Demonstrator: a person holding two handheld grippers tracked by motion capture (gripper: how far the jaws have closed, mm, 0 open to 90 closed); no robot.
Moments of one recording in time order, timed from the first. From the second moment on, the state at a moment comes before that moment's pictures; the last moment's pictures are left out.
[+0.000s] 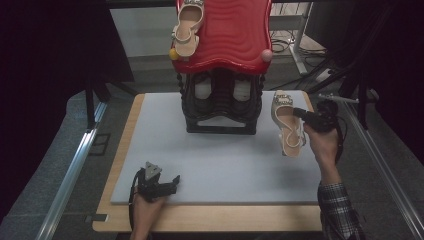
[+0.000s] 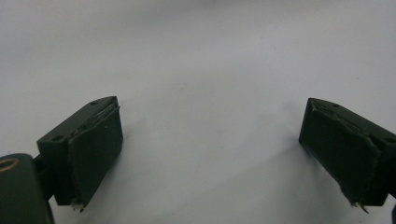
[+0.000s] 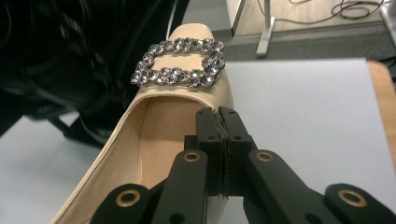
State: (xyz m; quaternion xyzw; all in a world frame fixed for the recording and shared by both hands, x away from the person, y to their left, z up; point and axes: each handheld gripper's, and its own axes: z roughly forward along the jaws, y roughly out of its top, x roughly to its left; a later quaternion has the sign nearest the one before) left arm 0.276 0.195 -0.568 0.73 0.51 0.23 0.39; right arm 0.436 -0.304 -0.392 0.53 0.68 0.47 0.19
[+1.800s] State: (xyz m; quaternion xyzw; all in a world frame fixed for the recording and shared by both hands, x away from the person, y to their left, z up) left arm 0.276 0.195 -0.568 0.73 0.51 0.23 0.39; right arm 0.541 -0.280 -0.208 0.53 0.59 0.56 0.25
